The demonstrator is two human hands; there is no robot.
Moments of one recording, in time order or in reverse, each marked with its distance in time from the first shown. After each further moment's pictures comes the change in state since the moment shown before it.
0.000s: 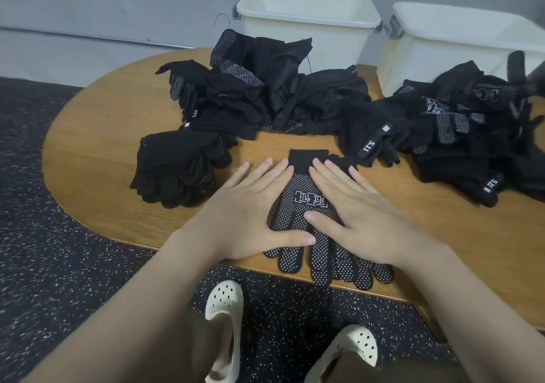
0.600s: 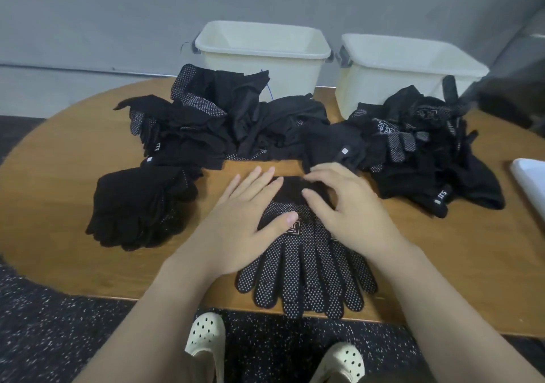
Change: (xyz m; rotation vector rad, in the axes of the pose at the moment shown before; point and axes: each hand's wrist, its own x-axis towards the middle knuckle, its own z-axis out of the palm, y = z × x) left_hand 0.033 0.021 -0.009 -0.221 0.158 0.024; right_hand 0.005 0.021 -0.019 0.334 0.578 0.150
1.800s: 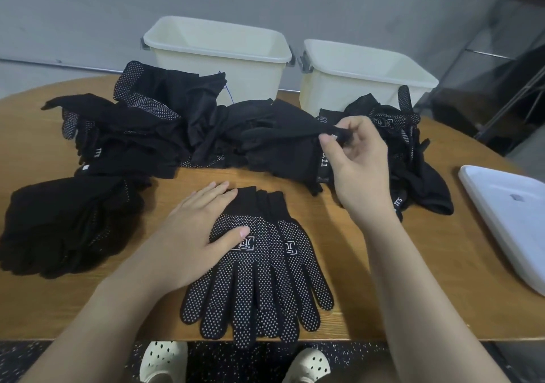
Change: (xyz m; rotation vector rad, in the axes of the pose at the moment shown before) left_hand 0.014 -0.001 0.006 -0.077 -0.003 -0.090; right_hand 0.039 0.021 -0.053 0.636 0.435 0.177
